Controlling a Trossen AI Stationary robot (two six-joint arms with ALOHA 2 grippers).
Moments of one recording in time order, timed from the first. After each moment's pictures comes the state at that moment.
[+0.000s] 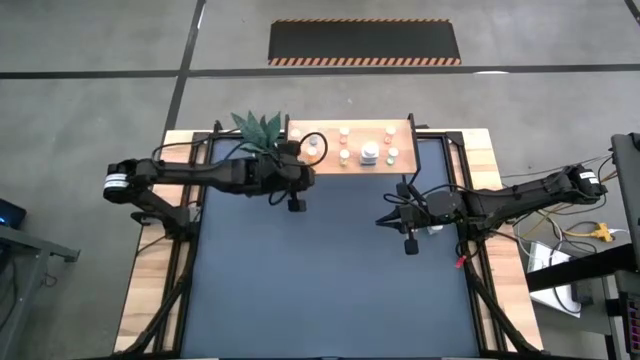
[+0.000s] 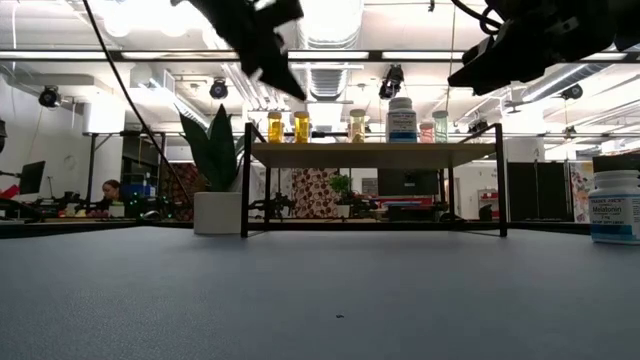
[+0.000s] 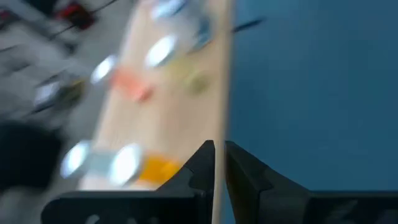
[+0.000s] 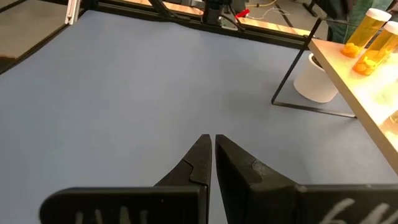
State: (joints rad) left arm 0.11 1.44 1.19 -0.38 -0.38 0.38; right arm 0.14 0.91 0.48 0.03 0.08 -0.13
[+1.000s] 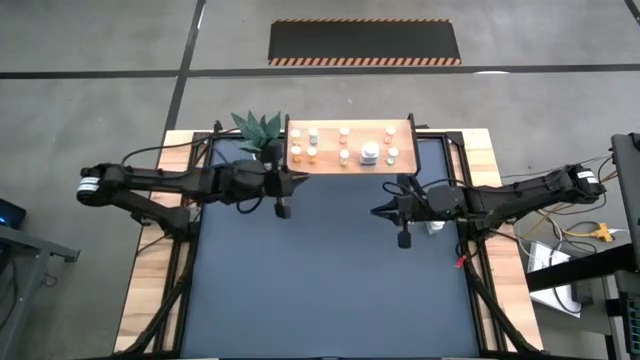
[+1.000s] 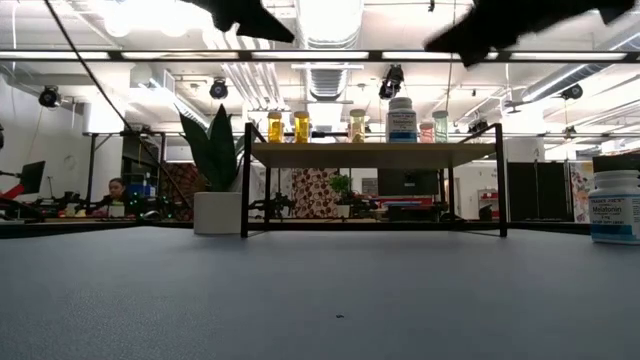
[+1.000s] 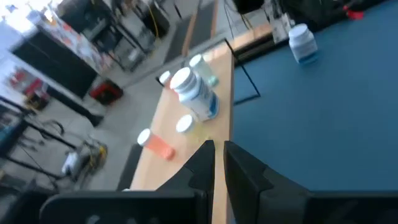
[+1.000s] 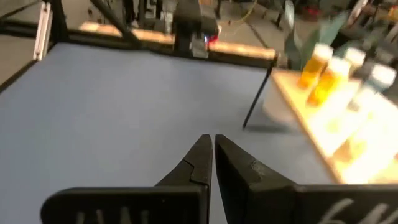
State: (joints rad) left arm 0.02 1.20 1.02 -0.14 -0.38 0.50; right arm 0.13 0.95 0.59 0.05 0.18 -0.11
